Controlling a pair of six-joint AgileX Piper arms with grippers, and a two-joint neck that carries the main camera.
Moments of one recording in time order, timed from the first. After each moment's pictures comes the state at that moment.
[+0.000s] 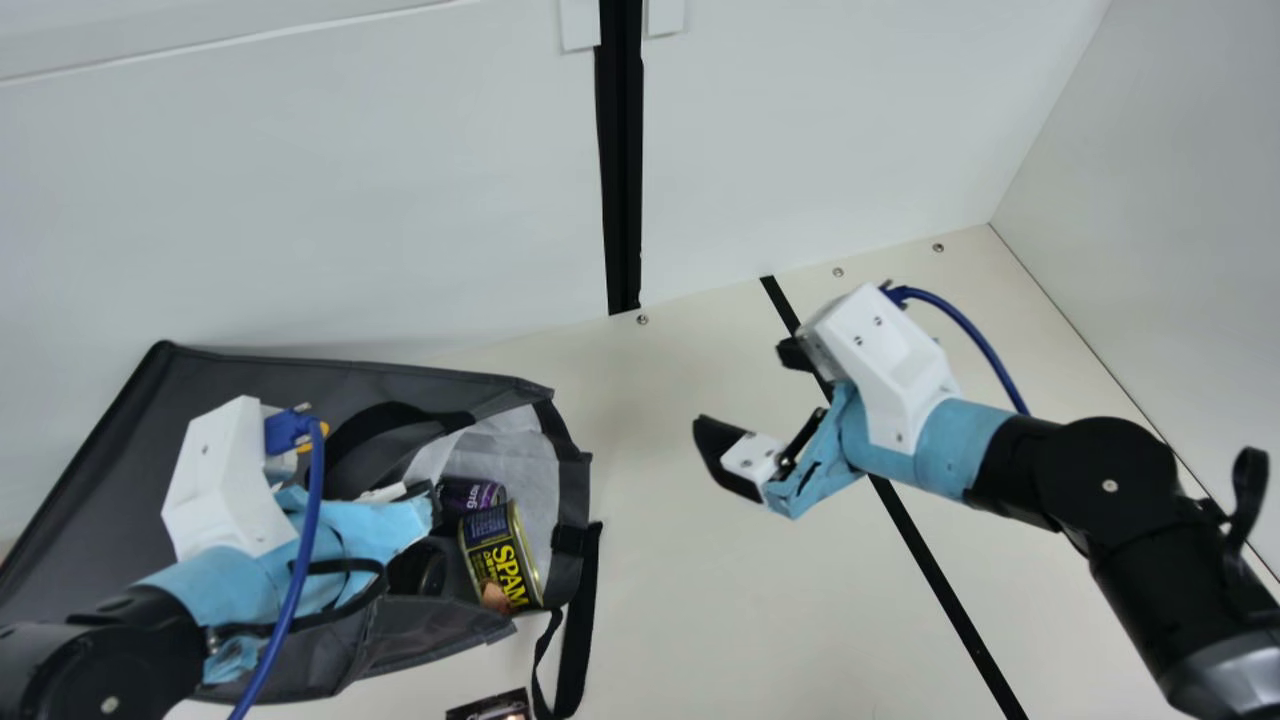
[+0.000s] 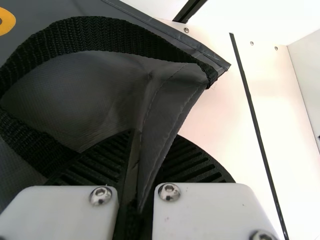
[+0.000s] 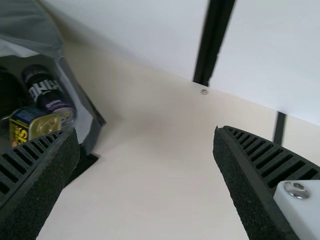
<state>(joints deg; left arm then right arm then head) -31.3 86.1 -72.0 -18.7 36.2 -17.9 -13.2 68.6 -55.8 50.7 40.3 -65.9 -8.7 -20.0</state>
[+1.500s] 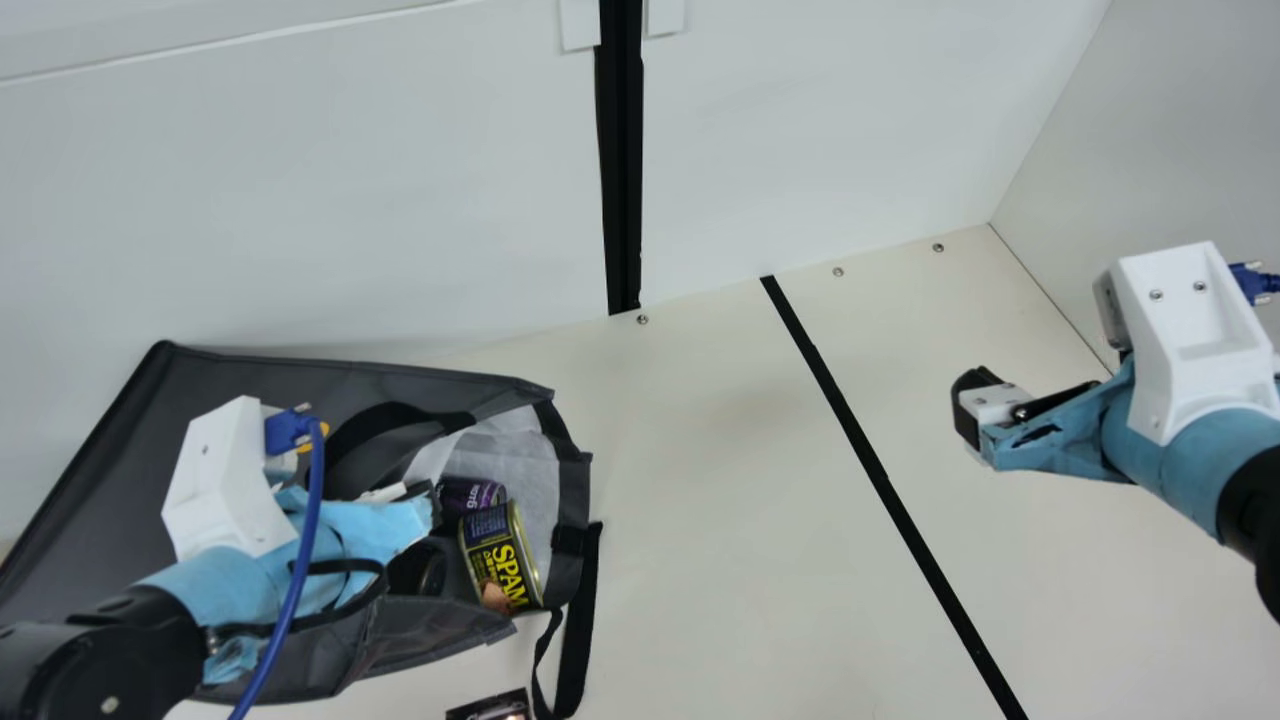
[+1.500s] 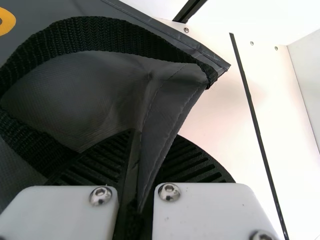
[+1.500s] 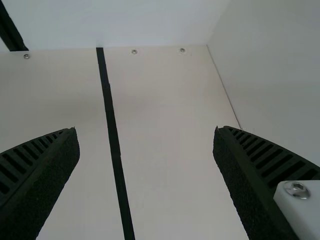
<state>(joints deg) -31.3 86.1 -72.0 -18.7 36.2 -17.9 -25.1 57.7 -68.8 1.1 52.6 -15.9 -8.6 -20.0</state>
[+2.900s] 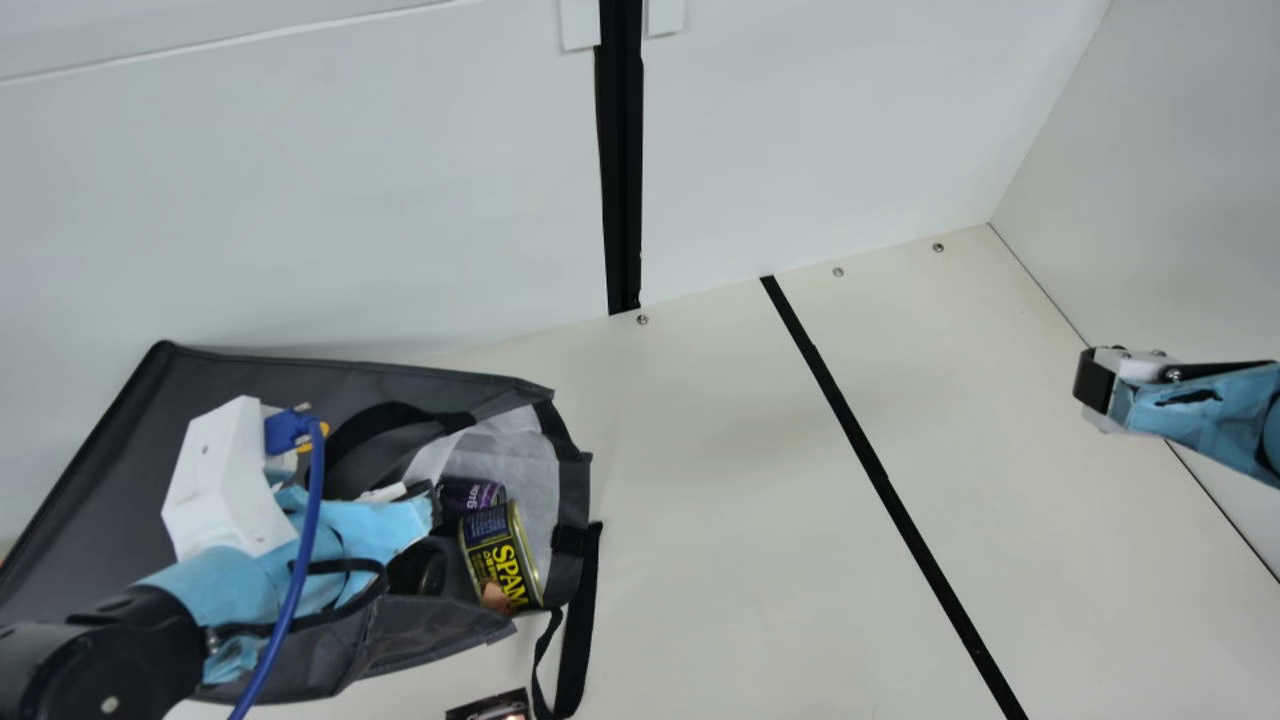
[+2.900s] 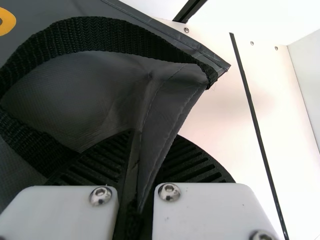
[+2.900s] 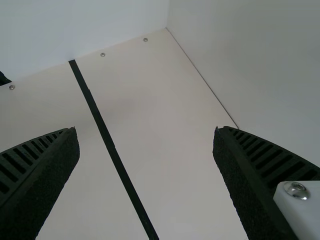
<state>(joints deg) -31.3 86.1 -72.0 -18.7 36.2 -17.9 -35.8 58.7 -84.6 3.7 69.9 -8.1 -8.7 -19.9</state>
